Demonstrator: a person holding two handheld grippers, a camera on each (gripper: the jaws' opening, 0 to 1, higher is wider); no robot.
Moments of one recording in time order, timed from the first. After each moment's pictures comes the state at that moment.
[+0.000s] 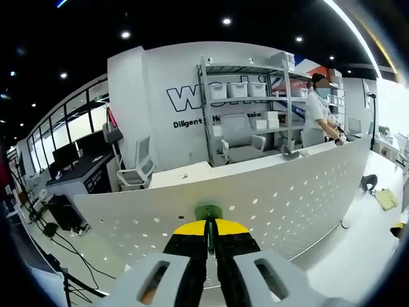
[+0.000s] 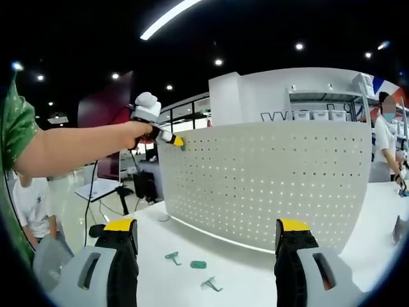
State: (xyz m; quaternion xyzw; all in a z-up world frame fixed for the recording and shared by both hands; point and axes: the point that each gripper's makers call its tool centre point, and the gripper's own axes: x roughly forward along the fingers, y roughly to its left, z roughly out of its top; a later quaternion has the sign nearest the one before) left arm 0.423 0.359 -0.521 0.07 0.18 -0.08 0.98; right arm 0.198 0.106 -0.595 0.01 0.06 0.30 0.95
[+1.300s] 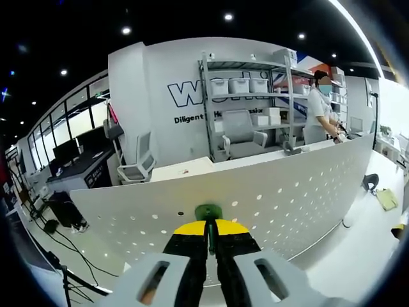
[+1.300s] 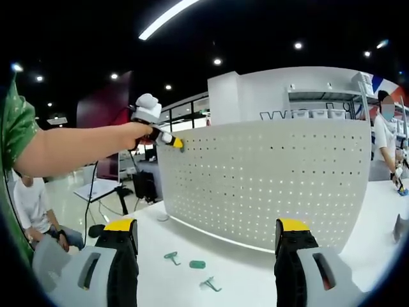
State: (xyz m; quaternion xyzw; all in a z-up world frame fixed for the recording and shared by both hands) left arm 0.427 0.360 -0.529 0.06 0.19 -0.07 0.98; right arm 0.201 0.104 -0.599 0.01 0.06 0.30 0.95
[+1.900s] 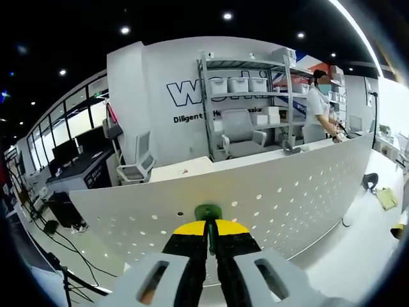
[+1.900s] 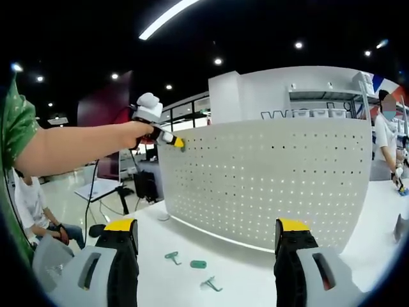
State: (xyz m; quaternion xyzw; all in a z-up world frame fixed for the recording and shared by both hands) left arm 0.428 0.361 -0.529 0.07 0.19 -0.07 0.98; right arm 0.201 0.106 -0.599 0.01 0.06 0.30 0.95
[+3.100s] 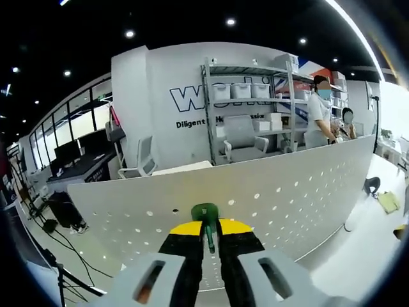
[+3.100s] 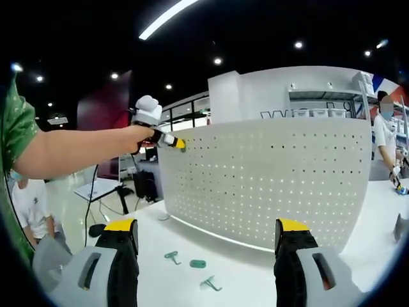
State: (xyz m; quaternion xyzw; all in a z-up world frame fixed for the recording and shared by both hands) left arm 0.427 0.358 -0.534 0.06 0.17 -0.07 0.98; right arm 0.200 0.104 -0.599 0.01 0.06 0.30 0.95
